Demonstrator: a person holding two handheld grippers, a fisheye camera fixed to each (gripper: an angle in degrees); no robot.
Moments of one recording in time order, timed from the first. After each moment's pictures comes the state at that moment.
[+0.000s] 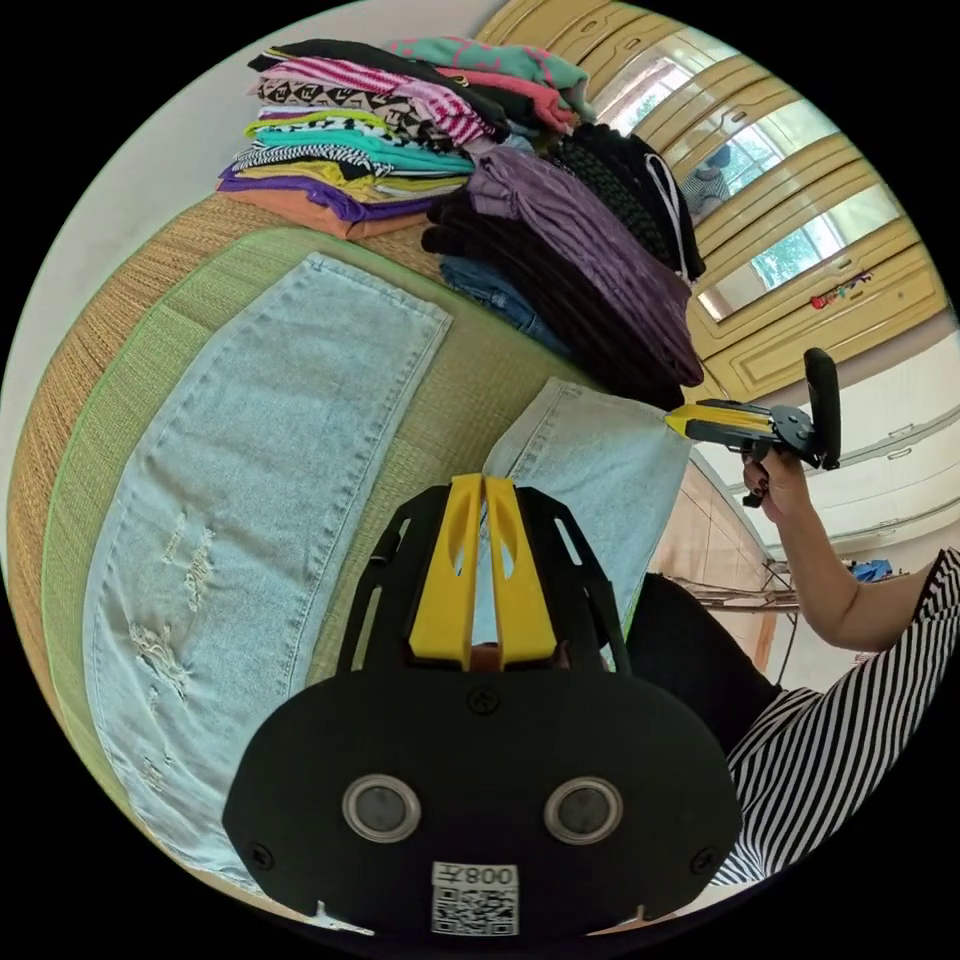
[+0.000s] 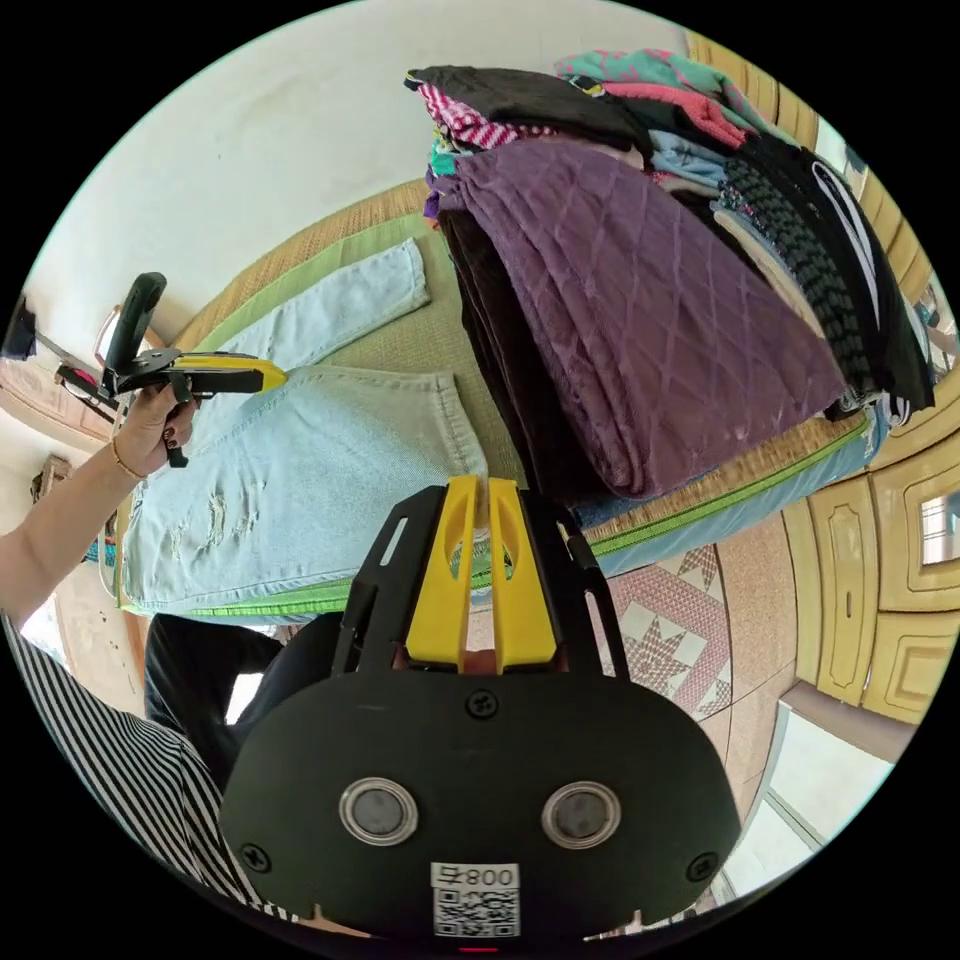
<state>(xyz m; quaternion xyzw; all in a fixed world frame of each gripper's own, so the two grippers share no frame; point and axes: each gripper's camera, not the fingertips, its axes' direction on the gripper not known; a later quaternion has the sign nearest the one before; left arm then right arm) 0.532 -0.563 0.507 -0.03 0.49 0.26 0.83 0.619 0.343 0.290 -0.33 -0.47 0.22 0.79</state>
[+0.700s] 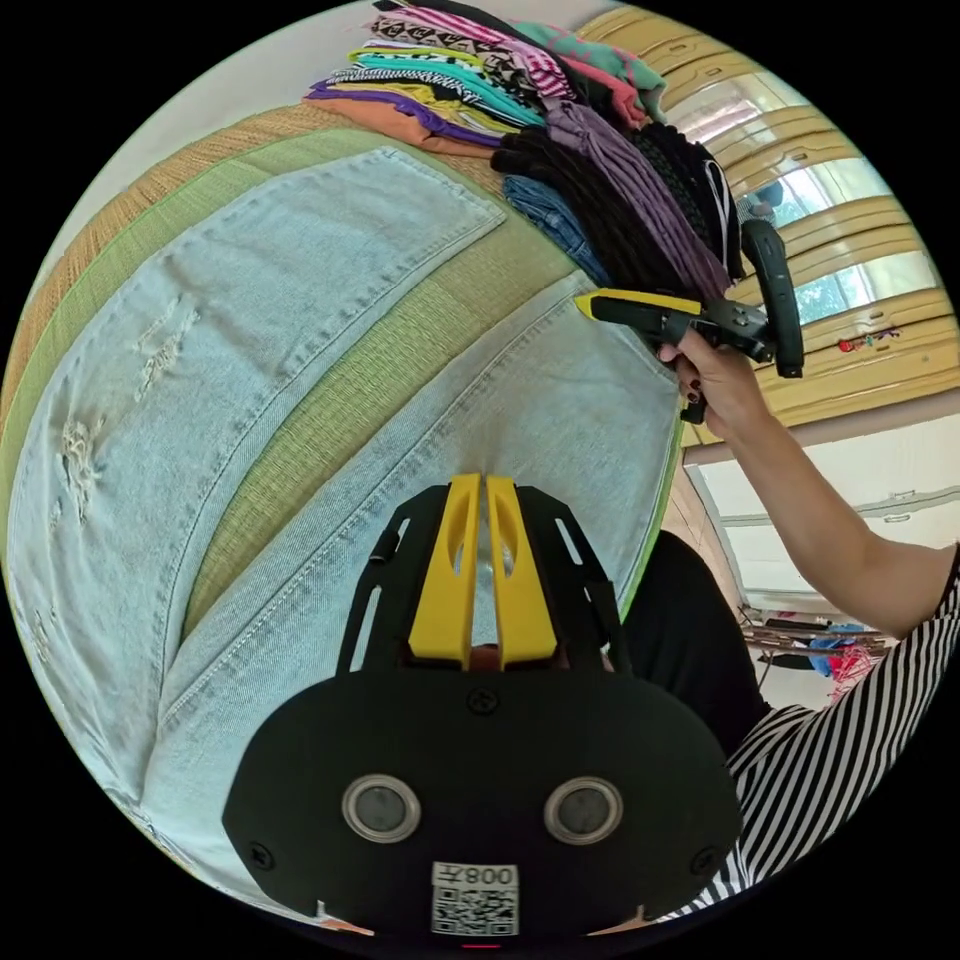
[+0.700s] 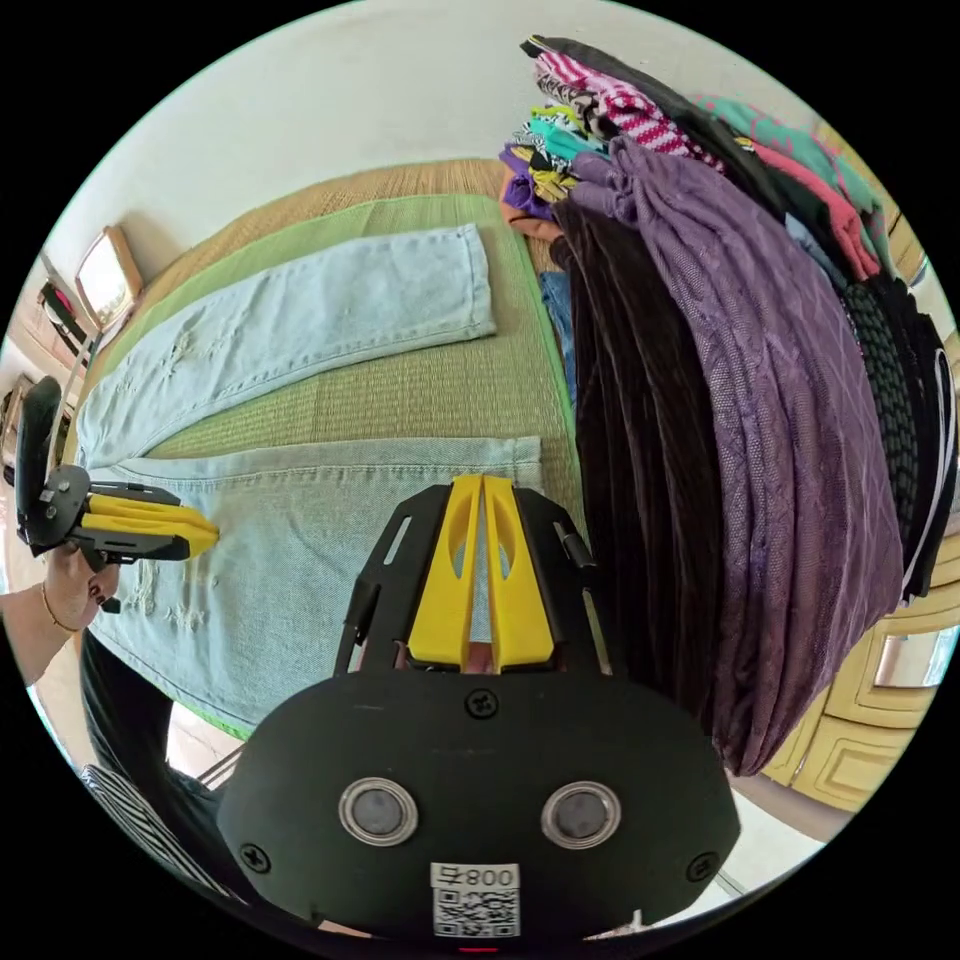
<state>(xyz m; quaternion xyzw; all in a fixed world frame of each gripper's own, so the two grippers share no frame) 0.351 -0.400 0.467 -0.07 0.53 0.16 0.83 0.424 0.263 0.366 -0.27 -0.43 0.13 0.85</state>
